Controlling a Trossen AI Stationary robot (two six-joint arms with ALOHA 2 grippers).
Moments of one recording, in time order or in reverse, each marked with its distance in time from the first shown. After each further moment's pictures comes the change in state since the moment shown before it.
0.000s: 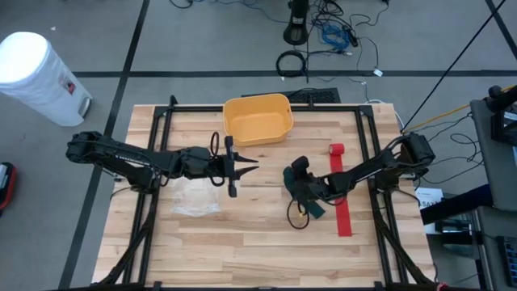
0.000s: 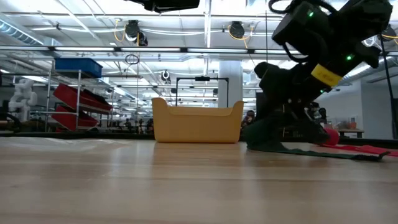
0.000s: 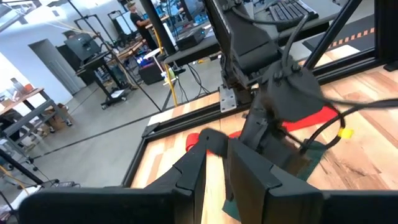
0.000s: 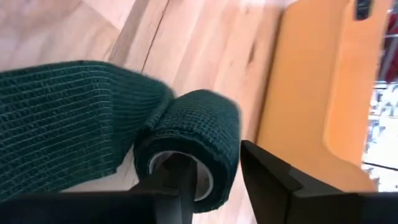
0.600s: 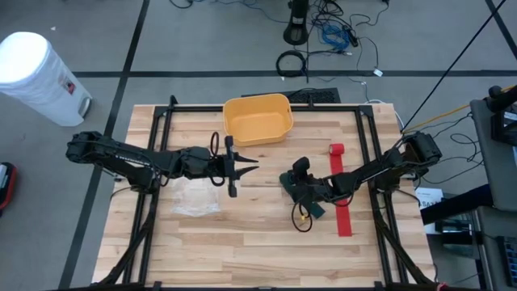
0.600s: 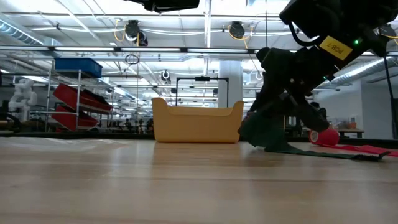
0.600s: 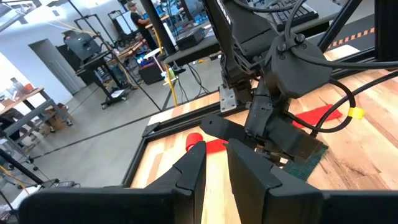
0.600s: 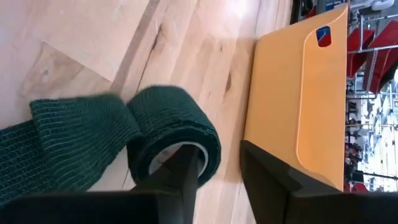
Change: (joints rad) left arm 0.000 0.000 0.000 0.001 0.000 0.000; right arm 0.031 -0.062 0.000 0.032 -0.018 0.004
